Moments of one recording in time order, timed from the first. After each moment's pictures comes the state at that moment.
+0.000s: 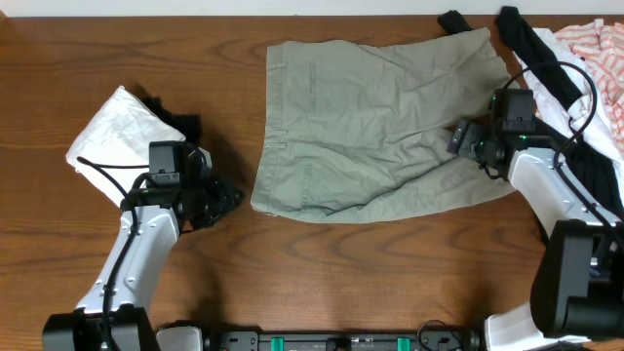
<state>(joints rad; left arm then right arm) 0.06 1.38 0.72 -0.56 0.44 -0.50 -0.06 1.70 1.01 -0.38 0.04 0.33</state>
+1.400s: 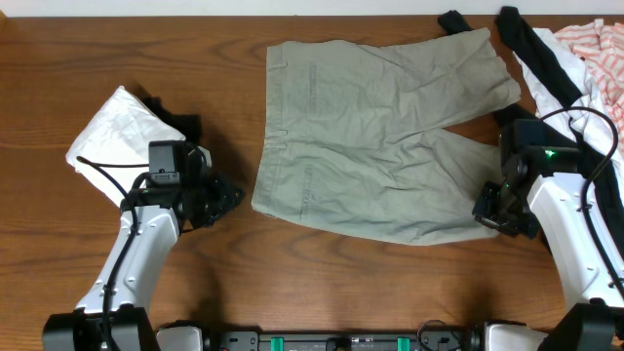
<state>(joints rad) 0.06 1.38 0.72 -0.54 0.44 -0.50 -0.06 1.44 1.02 -1.19 0.14 0.46</state>
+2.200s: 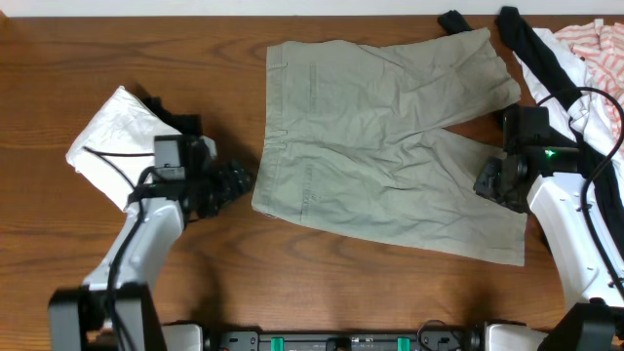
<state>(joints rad) 0.03 1.47 0.72 -0.40 0.47 -0.49 -0.06 1.44 1.02 -0.94 0.17 0.44</state>
